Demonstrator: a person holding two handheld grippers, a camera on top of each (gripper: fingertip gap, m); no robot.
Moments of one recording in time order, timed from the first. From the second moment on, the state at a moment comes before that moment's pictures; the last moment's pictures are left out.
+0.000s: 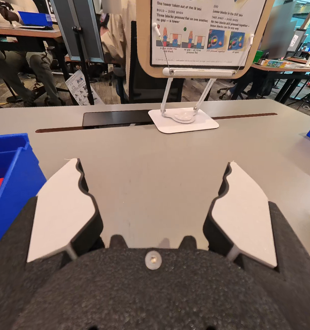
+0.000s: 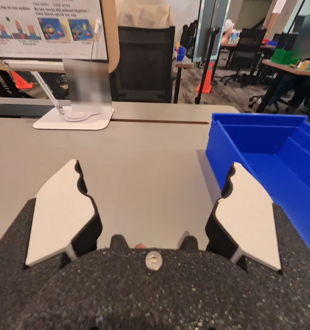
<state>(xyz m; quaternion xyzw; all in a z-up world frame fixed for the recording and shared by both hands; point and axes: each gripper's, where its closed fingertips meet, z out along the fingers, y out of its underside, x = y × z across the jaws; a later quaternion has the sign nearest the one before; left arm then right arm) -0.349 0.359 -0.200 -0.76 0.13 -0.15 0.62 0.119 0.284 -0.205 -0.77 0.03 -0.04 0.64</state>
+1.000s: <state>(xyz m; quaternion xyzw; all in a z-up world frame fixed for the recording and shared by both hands) -0.438 0.297 -0.122 -0.71 0.09 -0.14 0.69 0.162 0.225 -0.141 -0.74 0.00 -0.13 0.66</state>
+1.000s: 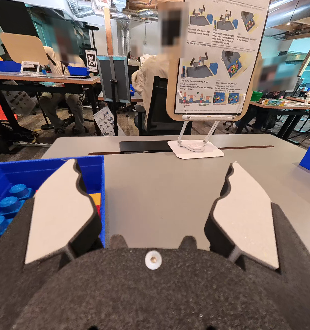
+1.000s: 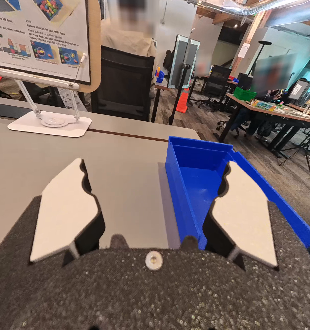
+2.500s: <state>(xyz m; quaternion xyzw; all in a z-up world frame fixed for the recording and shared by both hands) -0.576 0.308 -0.116 -0.82 0.17 -0.01 0.55 0.133 0.230 -0.144 -0.74 -0.04 -0.07 0.66</state>
